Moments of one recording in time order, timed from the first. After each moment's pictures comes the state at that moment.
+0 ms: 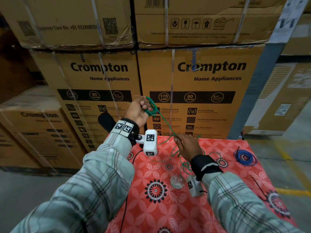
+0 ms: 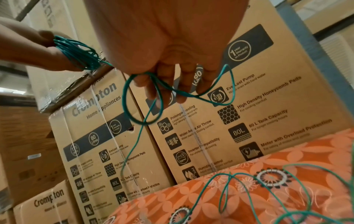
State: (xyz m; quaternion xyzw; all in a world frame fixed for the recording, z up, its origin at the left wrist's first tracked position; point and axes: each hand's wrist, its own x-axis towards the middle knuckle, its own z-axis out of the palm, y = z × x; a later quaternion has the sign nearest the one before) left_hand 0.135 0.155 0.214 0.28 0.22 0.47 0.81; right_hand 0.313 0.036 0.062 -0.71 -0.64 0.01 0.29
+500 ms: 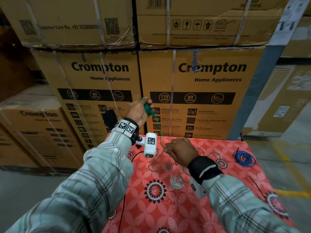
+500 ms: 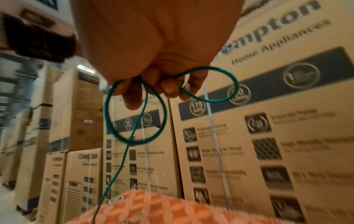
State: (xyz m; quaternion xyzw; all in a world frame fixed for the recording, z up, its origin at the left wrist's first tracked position) left_hand 0.138 0.163 0.202 0.39 0.27 0.47 0.74; right_hand 0.289 0.020 0.087 -0.63 -0.77 -0.04 0.13
